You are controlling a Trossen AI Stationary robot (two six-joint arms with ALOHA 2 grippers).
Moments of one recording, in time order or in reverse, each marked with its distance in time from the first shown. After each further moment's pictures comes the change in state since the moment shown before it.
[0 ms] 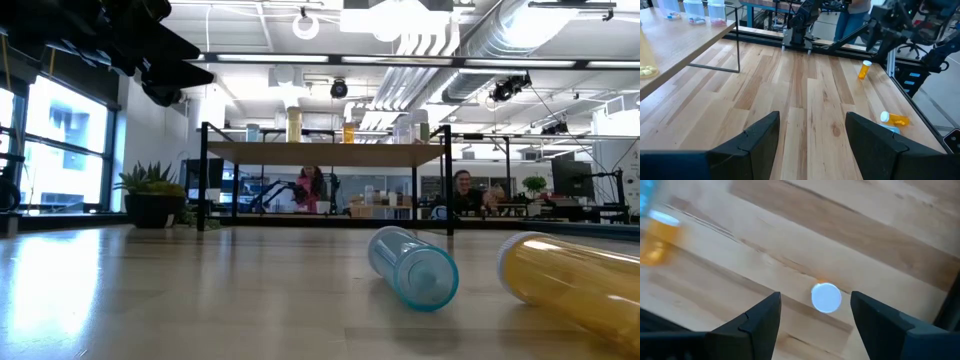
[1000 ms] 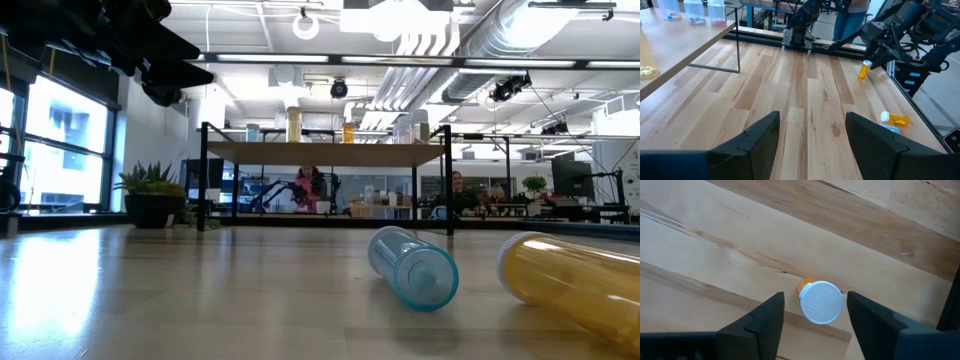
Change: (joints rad) left arm 0.000 0.000 0.000 0.000 0.000 0.002; right arm -0.008 0.145 0.000 0.016 -0.071 0.046
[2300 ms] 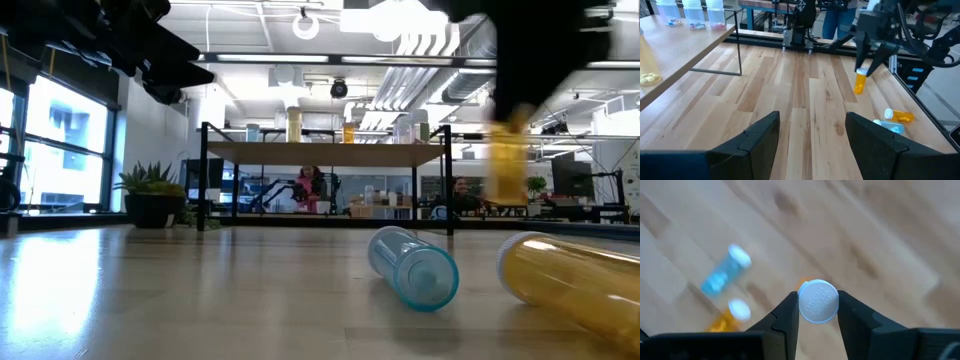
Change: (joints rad) left arm 0.000 0.000 0.000 0.000 -0.004 0.043; right arm -0.454 -0.115 0.021 0.266 0.110 -0.885
